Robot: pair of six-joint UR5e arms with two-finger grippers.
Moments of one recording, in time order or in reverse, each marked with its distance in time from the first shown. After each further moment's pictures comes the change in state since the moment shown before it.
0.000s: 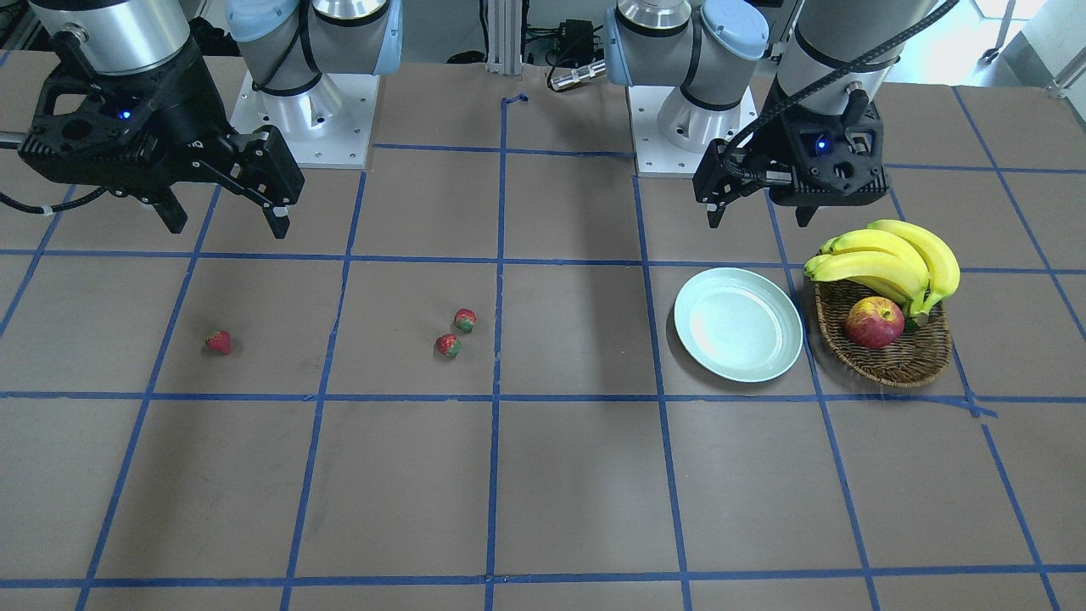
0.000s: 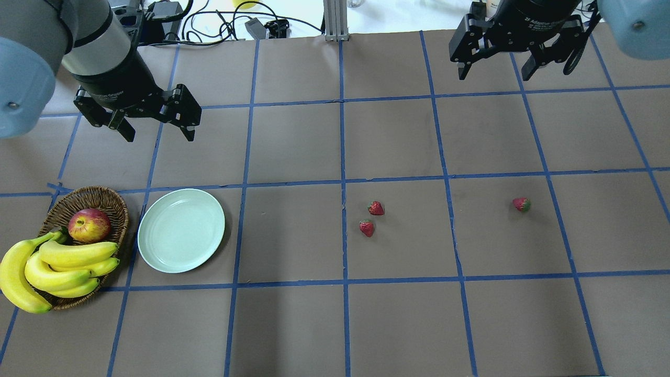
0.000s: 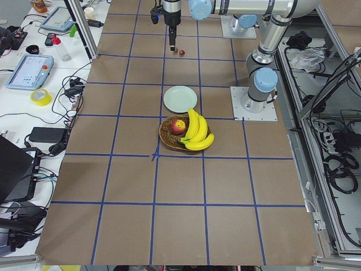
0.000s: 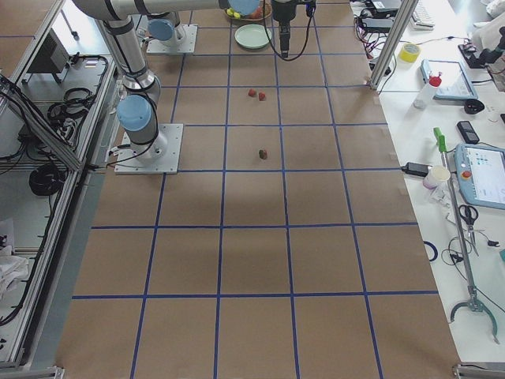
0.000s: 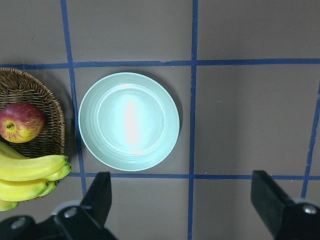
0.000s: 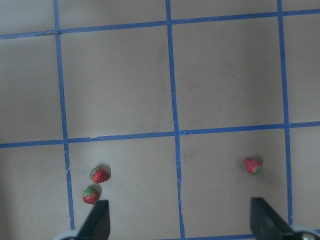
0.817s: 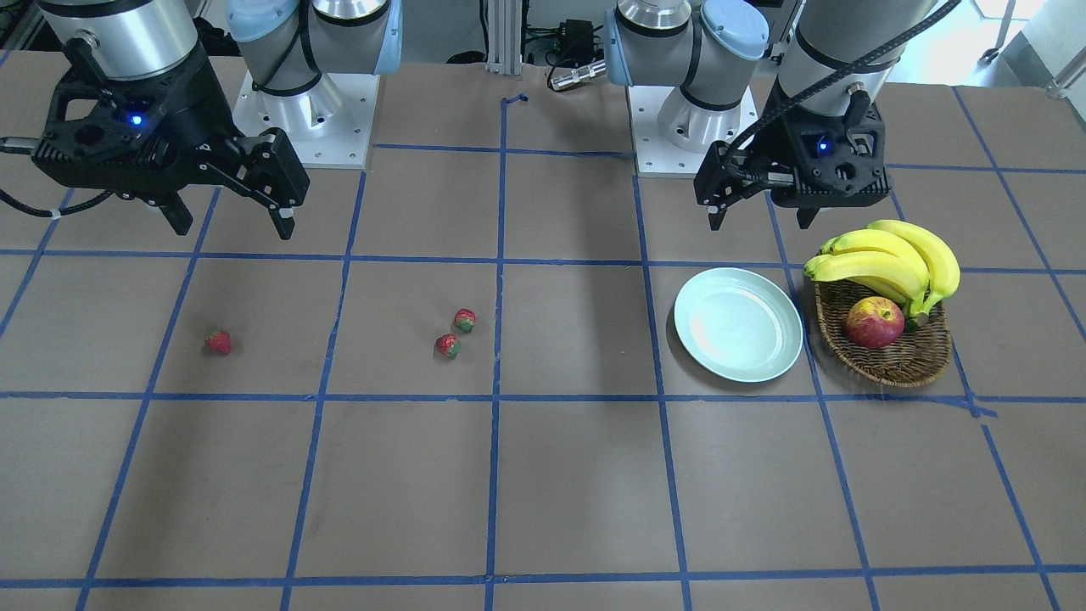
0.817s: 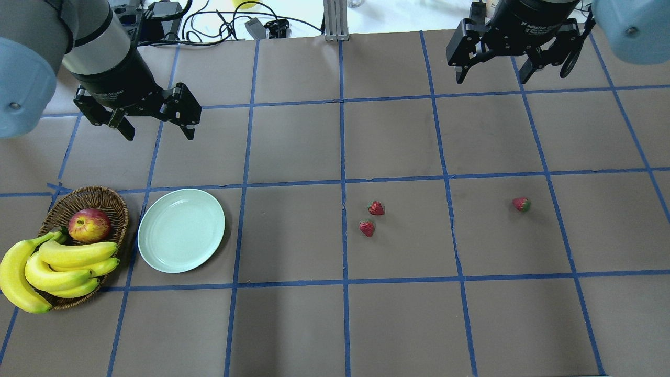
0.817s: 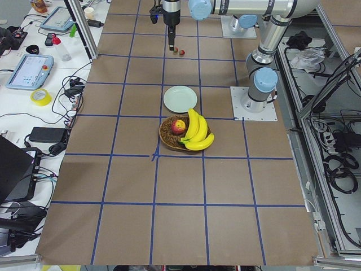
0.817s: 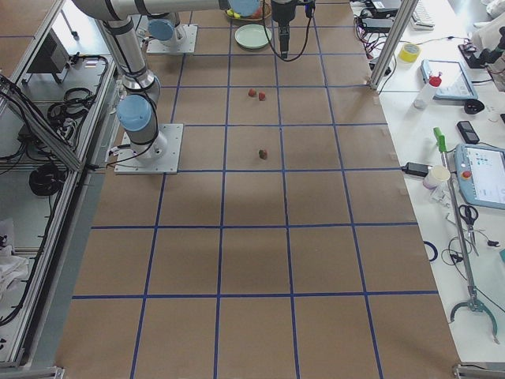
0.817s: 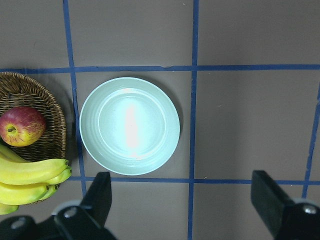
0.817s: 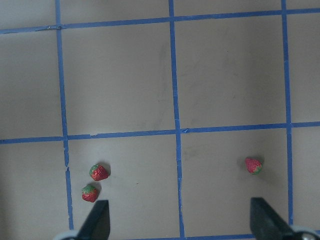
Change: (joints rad) left arm 0.001 -0.001 -0.001 0.006 0.001 -0.001; right arm 0.006 -0.001 0.012 -0.004 -0.005 -0.010
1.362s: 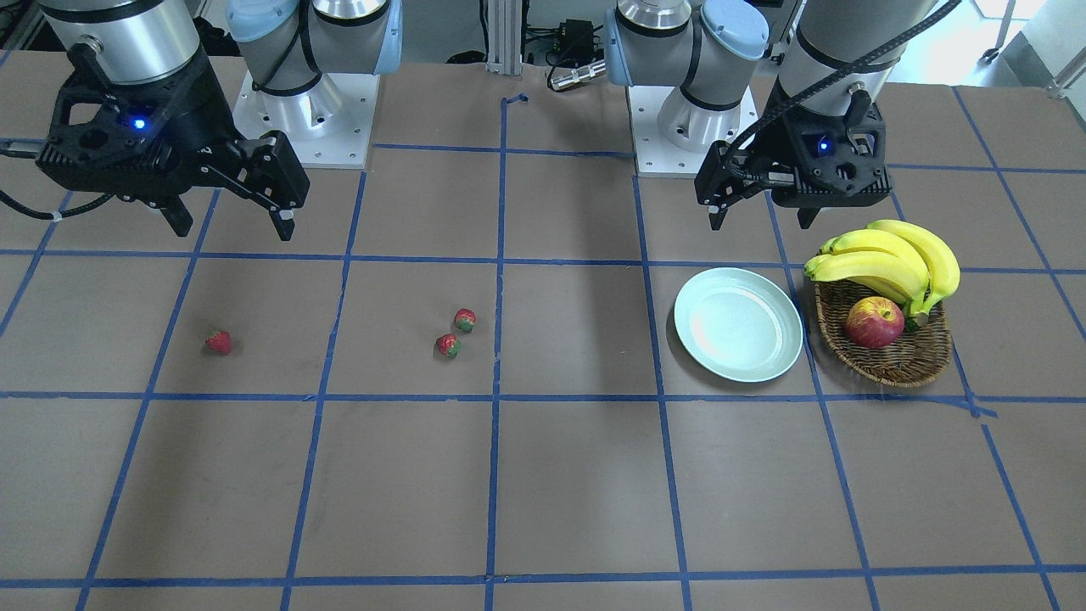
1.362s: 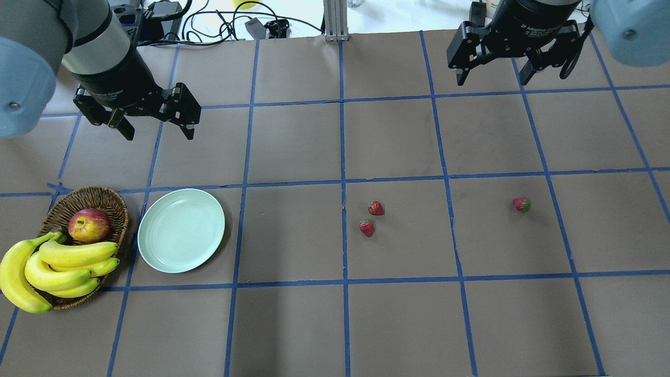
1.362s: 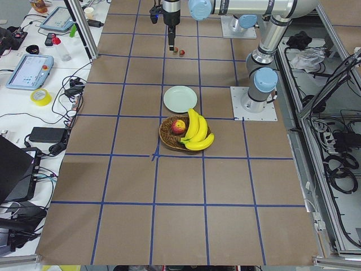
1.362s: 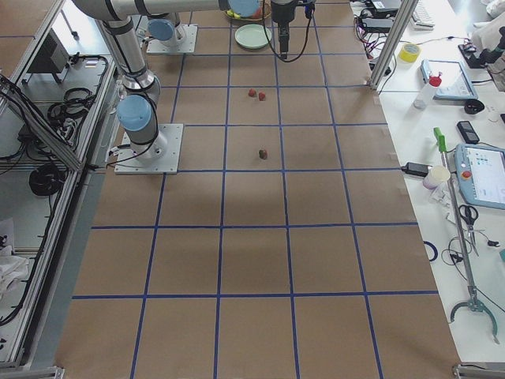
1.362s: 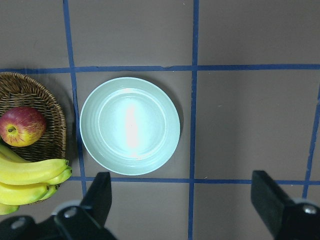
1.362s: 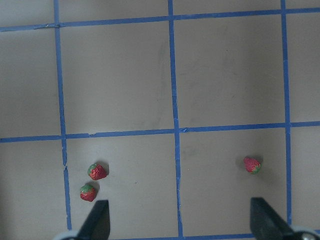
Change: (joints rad) left arm 0.001 0.000 0.000 0.000 0.002 0.003; right arm 0.000 0.002 0.009 -0.004 -0.003 -0.009
